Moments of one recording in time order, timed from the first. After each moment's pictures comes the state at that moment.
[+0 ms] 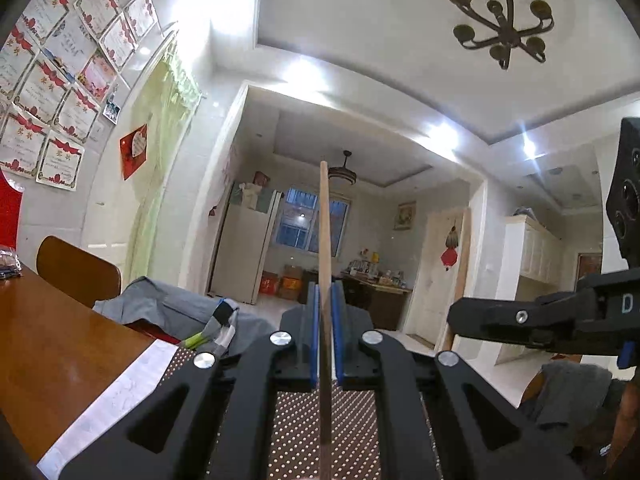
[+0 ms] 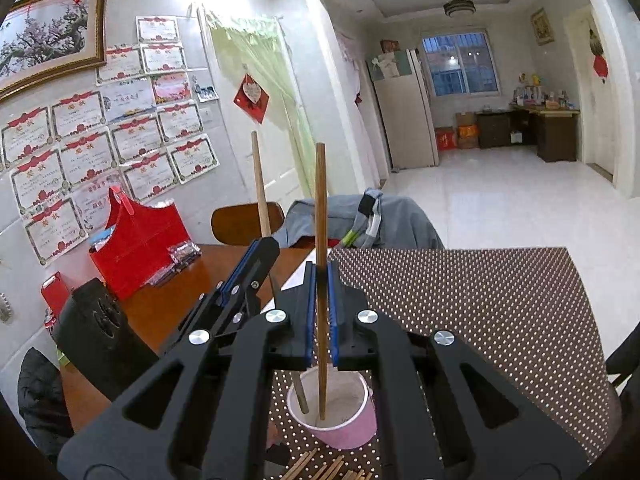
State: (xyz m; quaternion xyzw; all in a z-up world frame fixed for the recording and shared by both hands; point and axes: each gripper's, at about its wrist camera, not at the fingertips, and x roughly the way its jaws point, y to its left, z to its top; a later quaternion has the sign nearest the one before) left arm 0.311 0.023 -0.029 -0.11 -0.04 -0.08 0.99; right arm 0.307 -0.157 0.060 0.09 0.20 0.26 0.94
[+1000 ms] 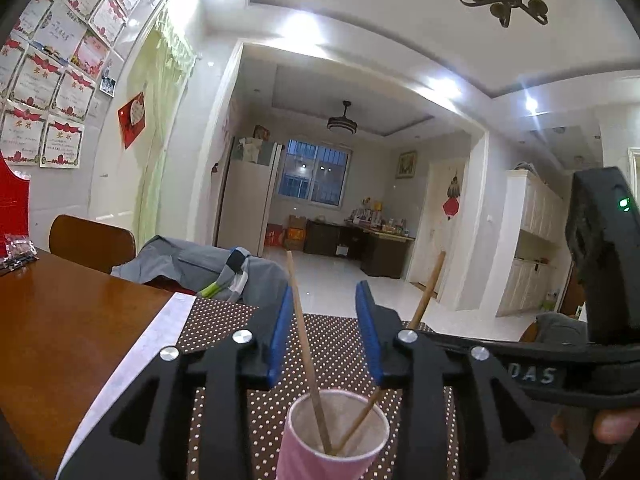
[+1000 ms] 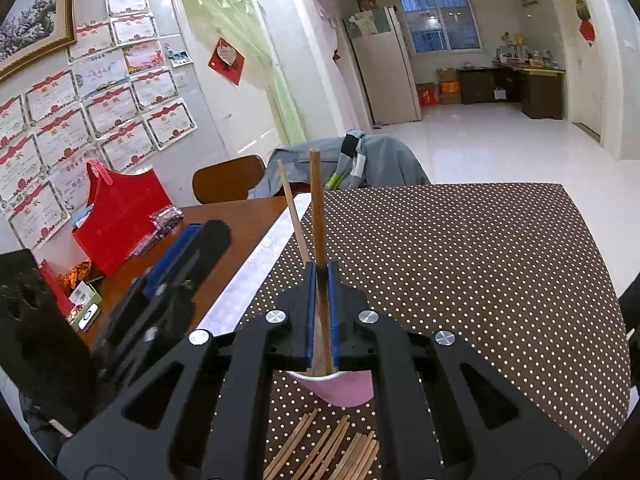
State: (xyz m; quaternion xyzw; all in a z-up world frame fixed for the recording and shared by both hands) left arm 0.268 0.033 -0.042 -0.08 0.06 -0.09 0.99; right arm 0.303 -0.146 0.007 0.09 0.28 0.23 0.93
